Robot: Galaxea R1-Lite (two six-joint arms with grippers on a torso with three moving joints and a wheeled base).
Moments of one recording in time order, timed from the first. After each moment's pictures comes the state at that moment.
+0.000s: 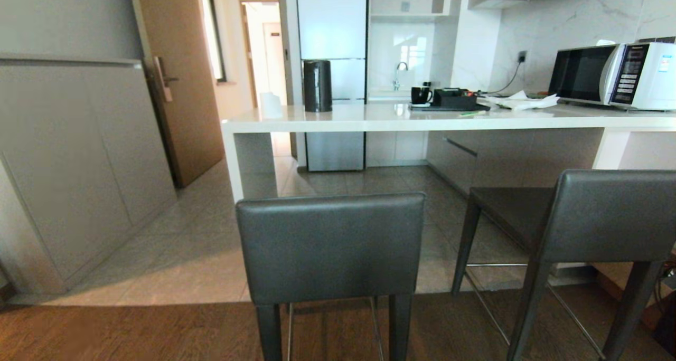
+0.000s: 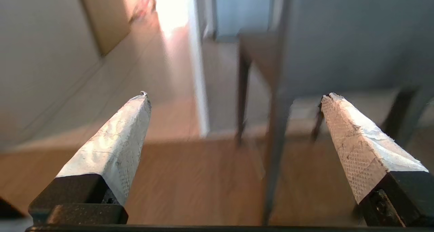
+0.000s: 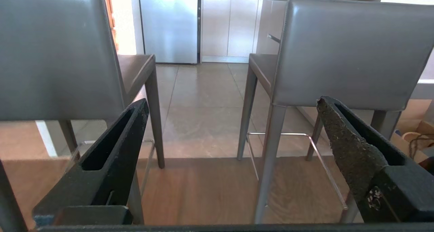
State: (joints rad) left arm 0.00 0.00 -0.04 0.08 -0.03 0.07; right arm 0.00 0.00 0.00 -0.07 -0.01 -0.09
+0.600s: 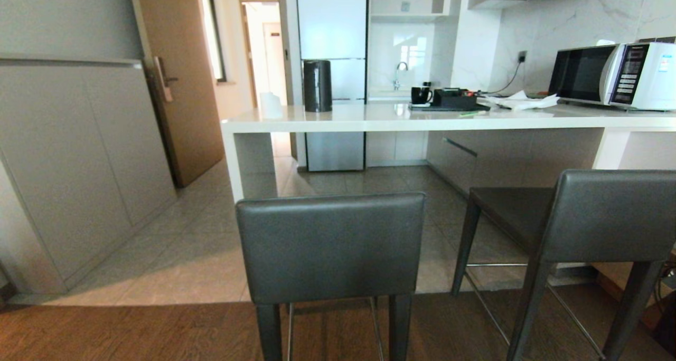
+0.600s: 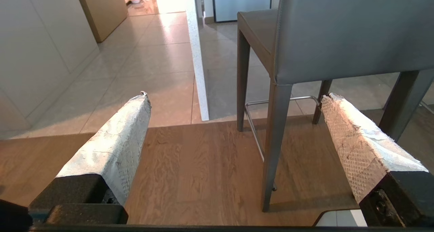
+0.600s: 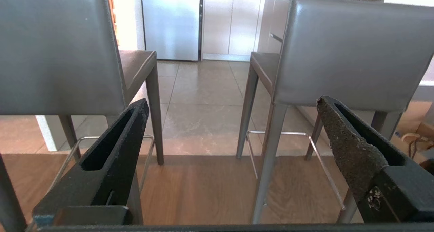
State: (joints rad) left arm 0.00 0.00 -0.08 0.20 -0.04 0.07; right arm 0.00 0.00 0.00 -0.06 0.01 -0.11
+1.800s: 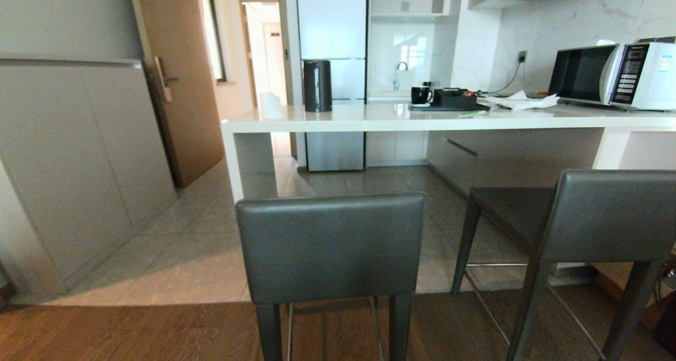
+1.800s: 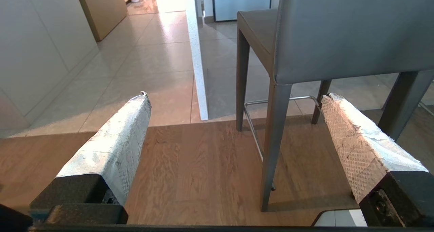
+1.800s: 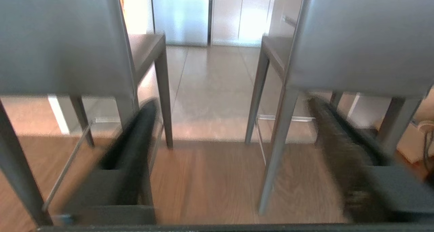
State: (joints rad) left arm 0.00 0.00 -0.08 0.20 -0.04 0.07; right arm 0.00 0.00 -0.01 0.00 0.04 -0.08
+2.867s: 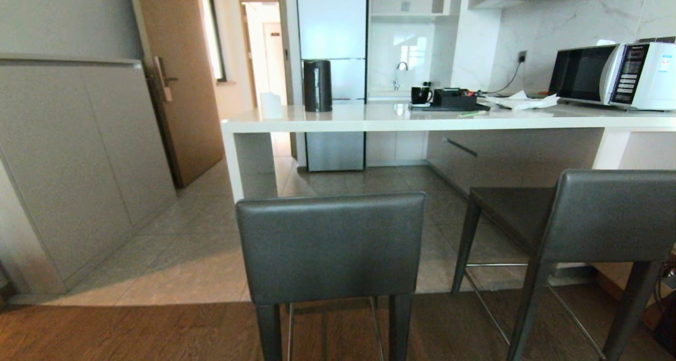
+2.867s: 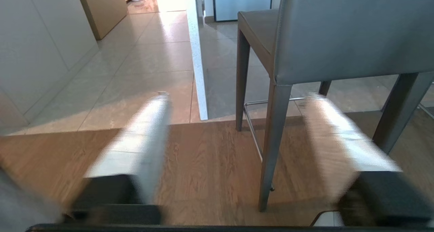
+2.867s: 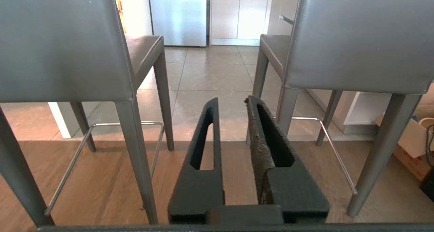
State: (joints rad) left arm 0.00 0.00 -0.08 0.20 -0.04 0.06; right arm 0.00 0.00 0.00 0.00 0.02 -0.06
